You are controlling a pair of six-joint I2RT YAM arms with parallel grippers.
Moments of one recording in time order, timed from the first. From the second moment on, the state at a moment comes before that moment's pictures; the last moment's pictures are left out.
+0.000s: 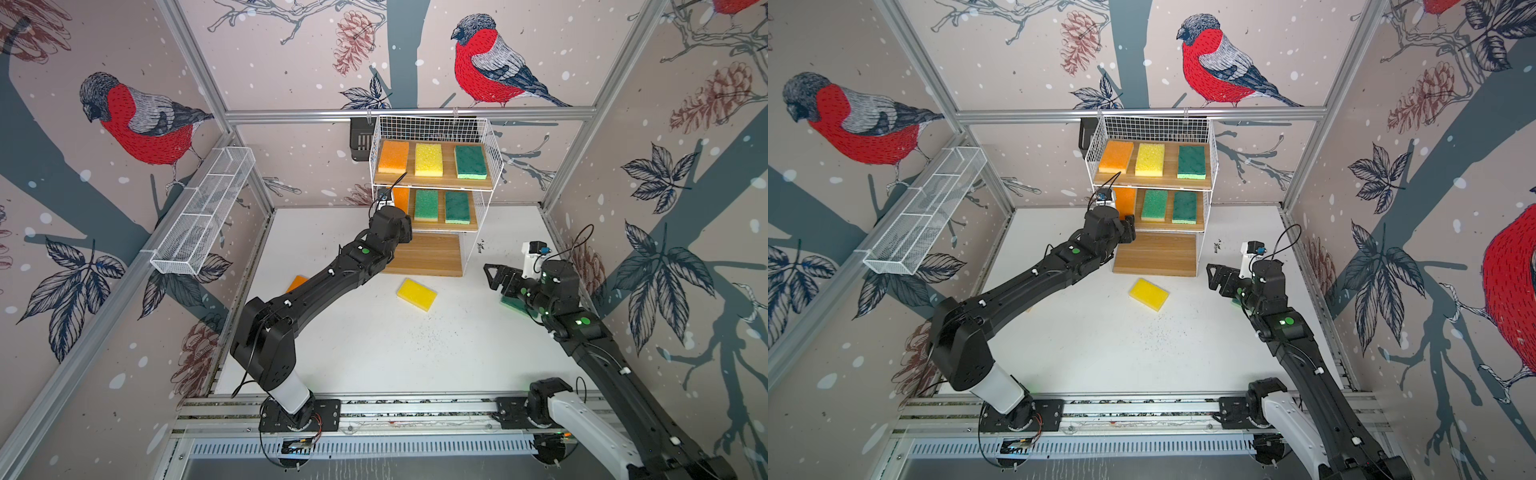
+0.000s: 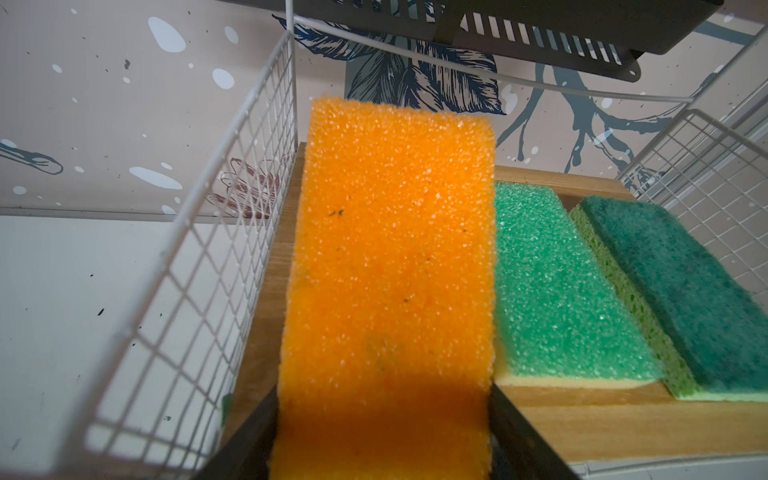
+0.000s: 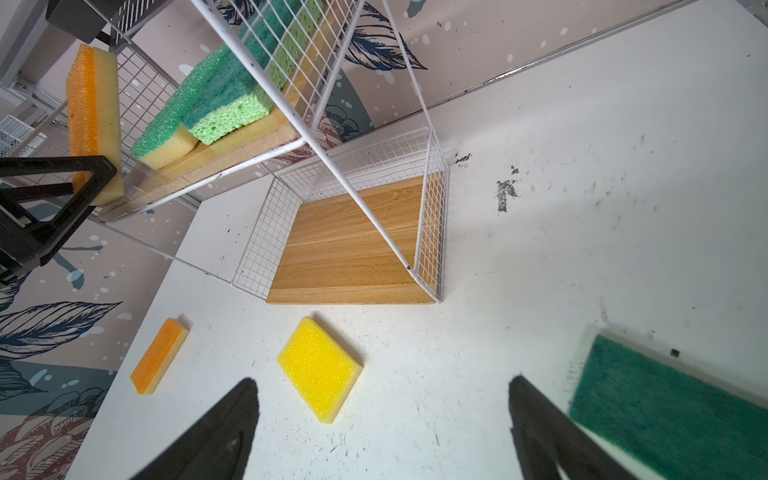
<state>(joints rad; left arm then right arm) -0.66 1.64 1.38 -0.14 -0.41 -0.39 0.25 0.81 0.68 -0.33 -0.19 0.42</state>
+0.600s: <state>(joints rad) -0.66 1.70 1.42 -0.11 -0.45 -0.43 0.25 0.80 0.66 -0.32 -0.18 0.42</state>
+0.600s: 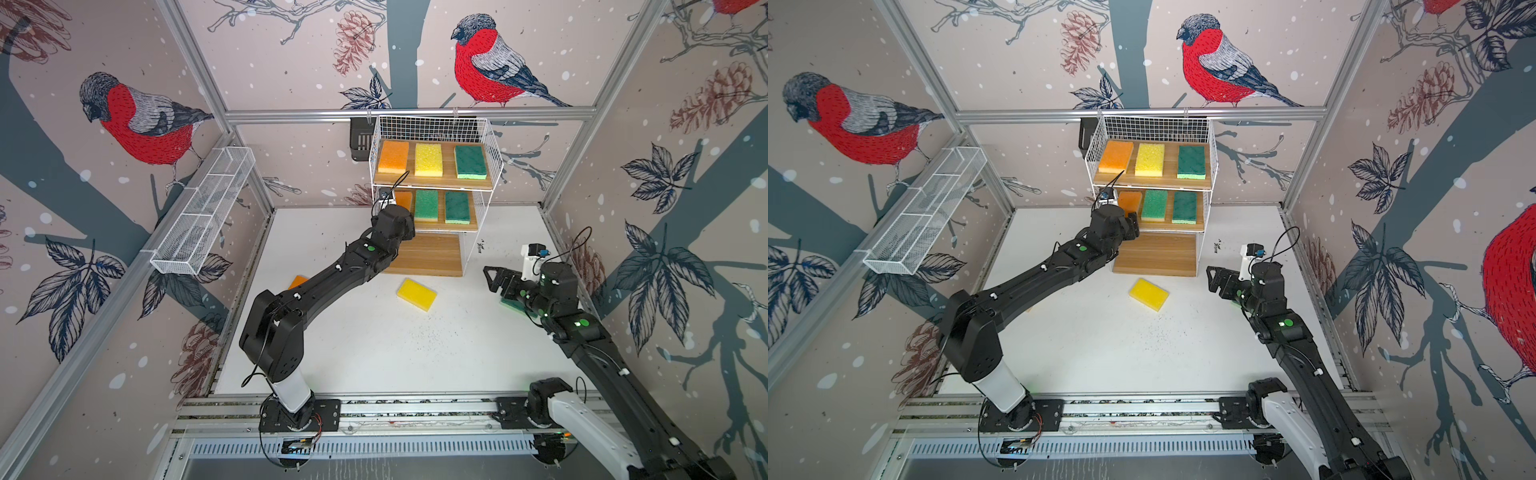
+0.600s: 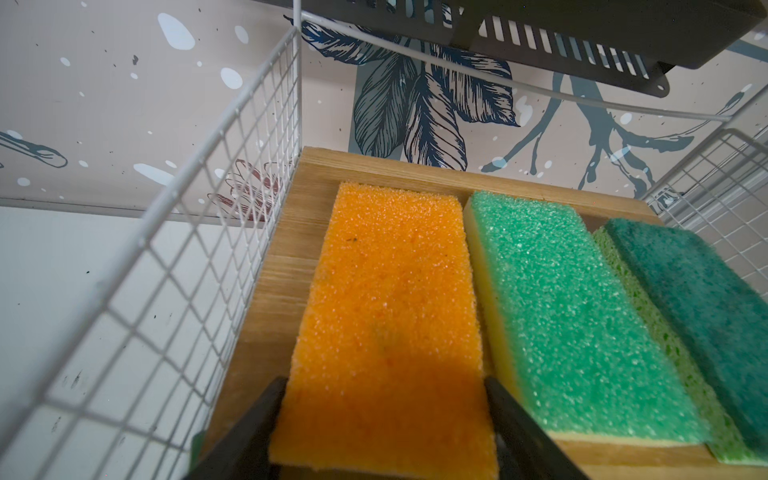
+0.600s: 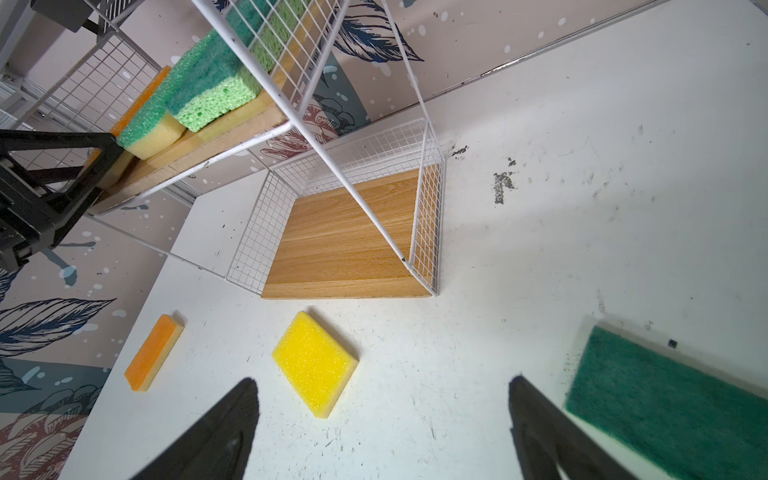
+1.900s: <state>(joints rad) -0.68 1.74 1.49 -0.19 -0.56 -0.53 0.25 0.79 0.64 -0.32 -0.17 0.42</state>
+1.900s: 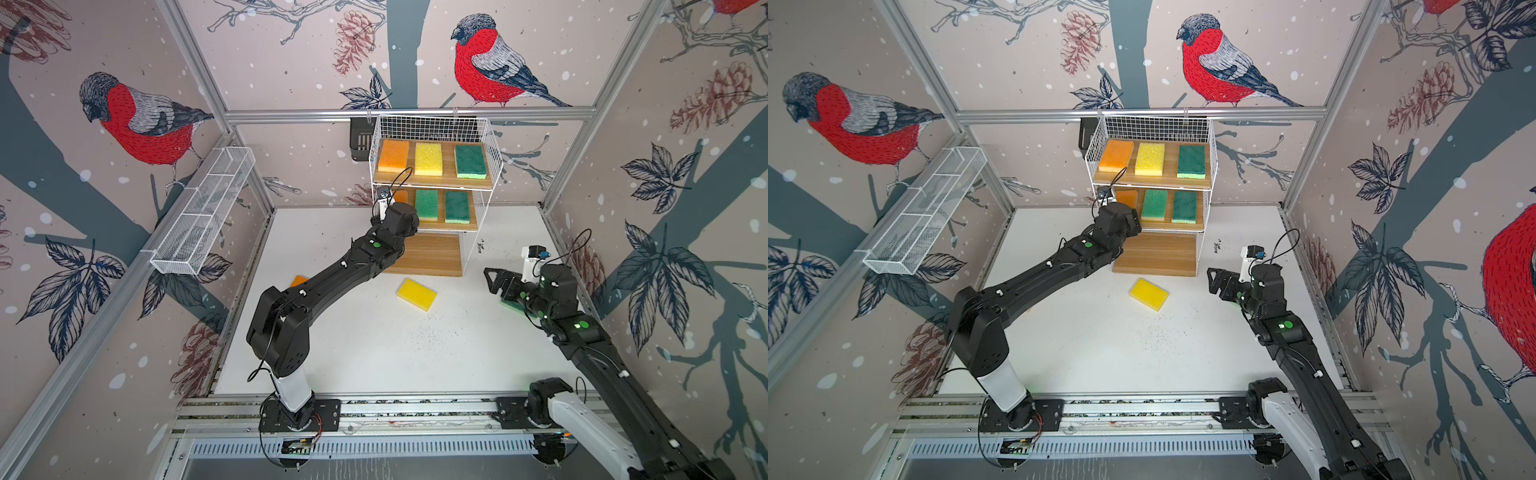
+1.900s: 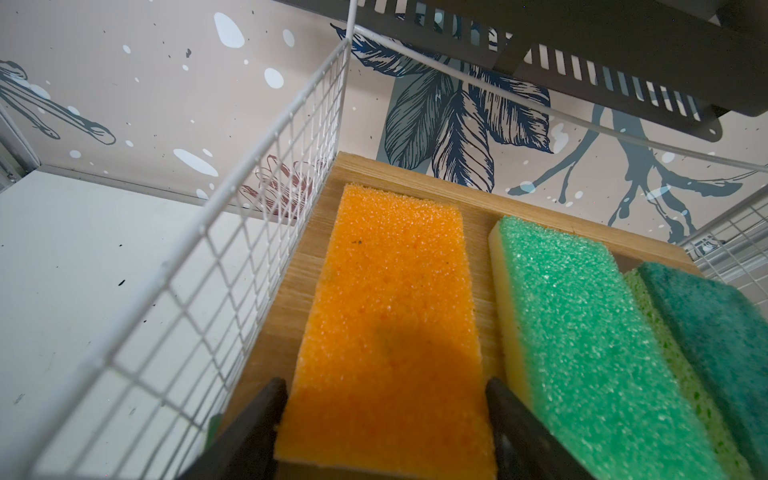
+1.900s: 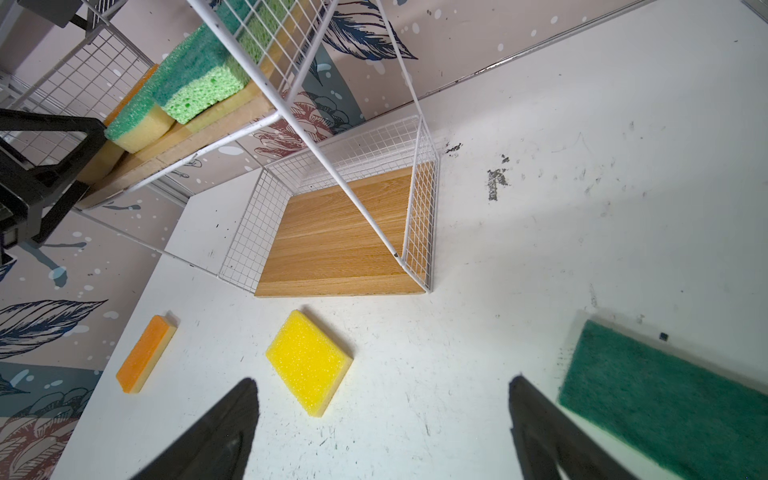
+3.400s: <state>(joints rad) -0.71 1.42 1.24 -0.18 -0.39 -0.52 0.25 0.71 0.64 -0.35 -0.17 0.42</state>
